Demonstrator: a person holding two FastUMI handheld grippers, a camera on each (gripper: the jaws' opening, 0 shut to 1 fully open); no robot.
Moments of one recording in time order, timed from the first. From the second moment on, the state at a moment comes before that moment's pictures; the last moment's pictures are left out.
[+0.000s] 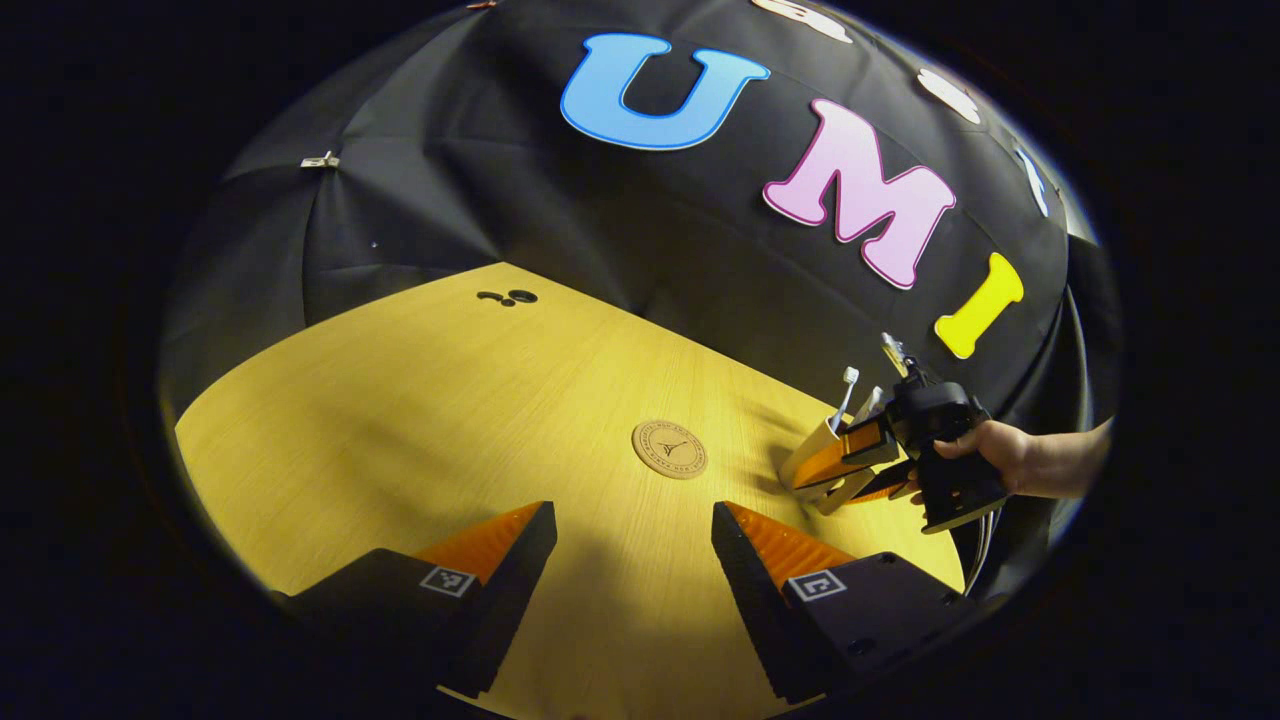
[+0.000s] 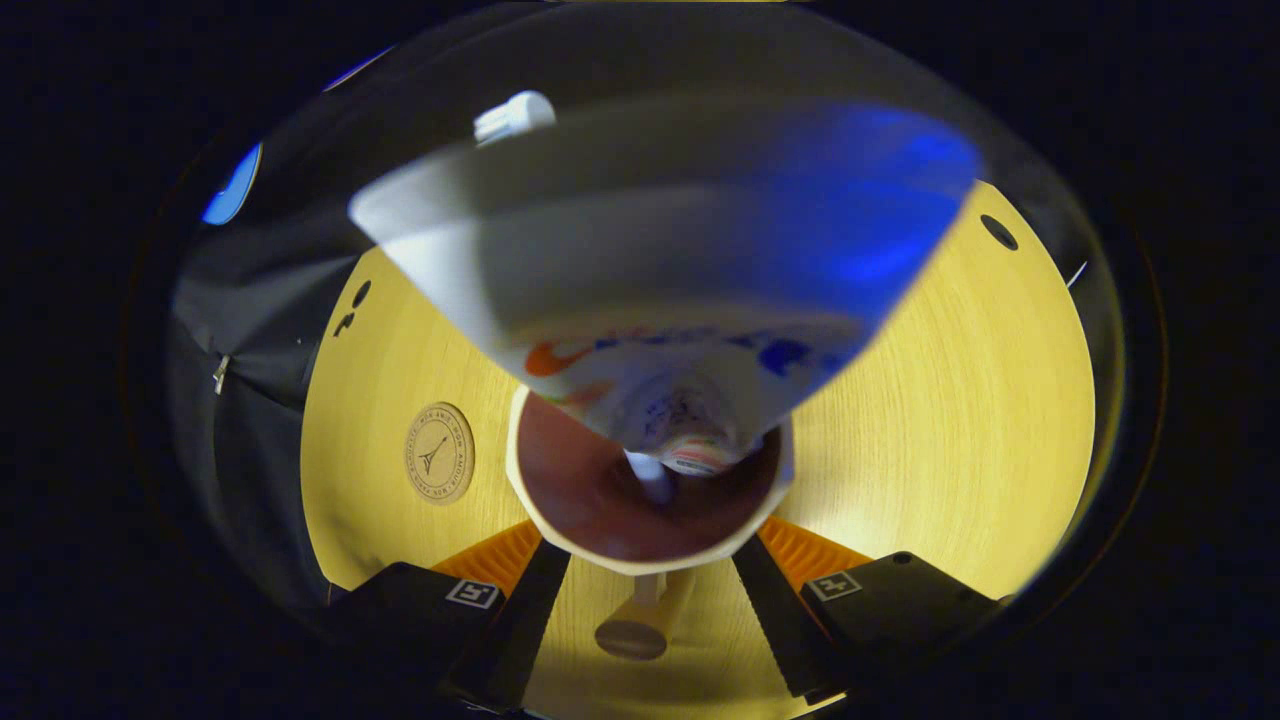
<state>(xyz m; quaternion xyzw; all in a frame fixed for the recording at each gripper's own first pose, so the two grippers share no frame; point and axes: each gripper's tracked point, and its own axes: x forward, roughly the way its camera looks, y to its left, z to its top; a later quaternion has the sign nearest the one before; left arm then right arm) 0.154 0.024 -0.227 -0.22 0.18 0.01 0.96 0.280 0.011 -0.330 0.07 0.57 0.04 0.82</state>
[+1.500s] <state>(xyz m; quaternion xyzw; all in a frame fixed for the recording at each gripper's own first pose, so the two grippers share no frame) 0.131 0.002 -0.251 -0.20 0.23 -0.02 0.95 0.292 0.054 -0.312 -0.05 0.52 0.10 0.85</state>
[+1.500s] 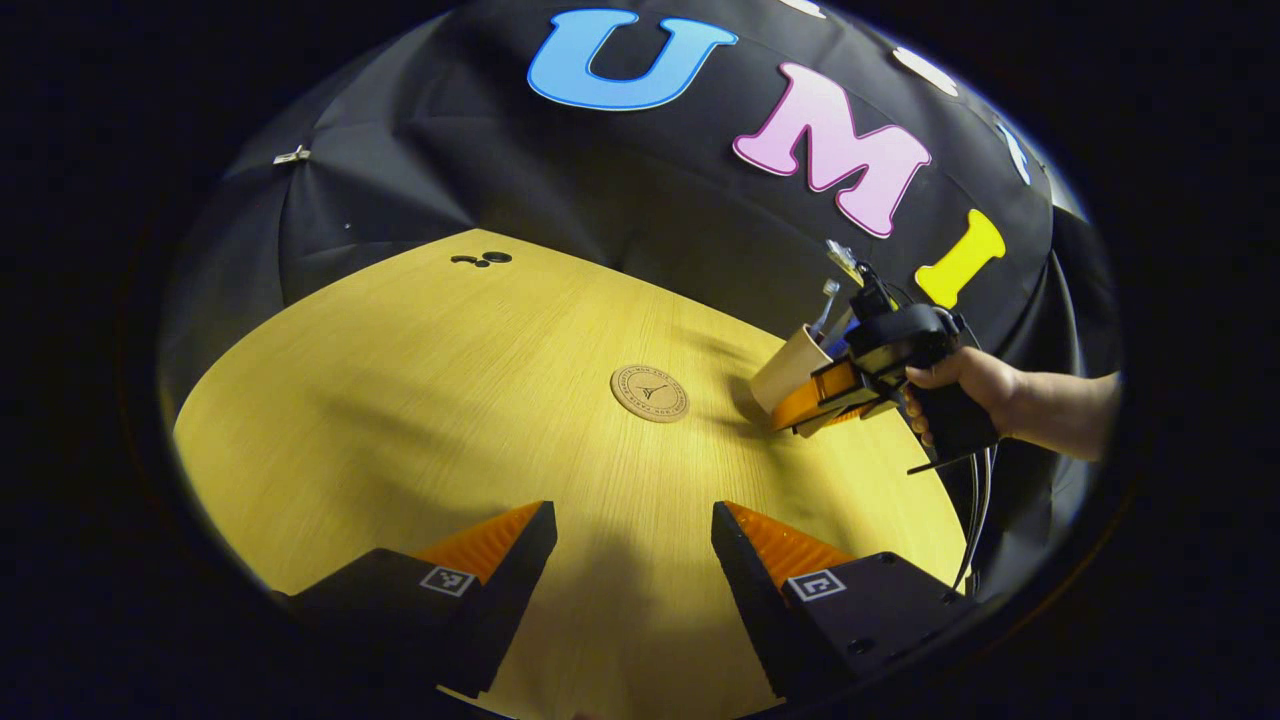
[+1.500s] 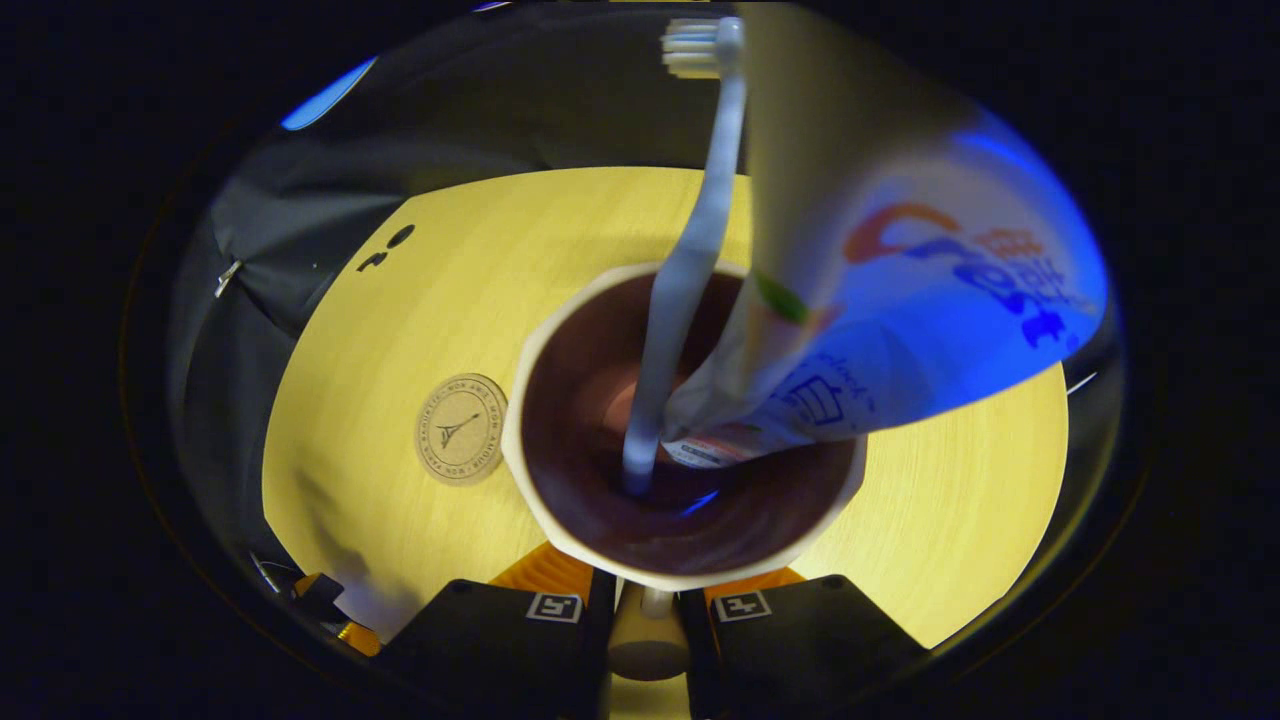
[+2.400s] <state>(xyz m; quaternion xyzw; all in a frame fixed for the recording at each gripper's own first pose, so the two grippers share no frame) 0.092 0.048 -0.259 -0.20 0.24 0.02 0.95 0.272 0.180 -0.342 -0.13 0.54 0.20 0.81</state>
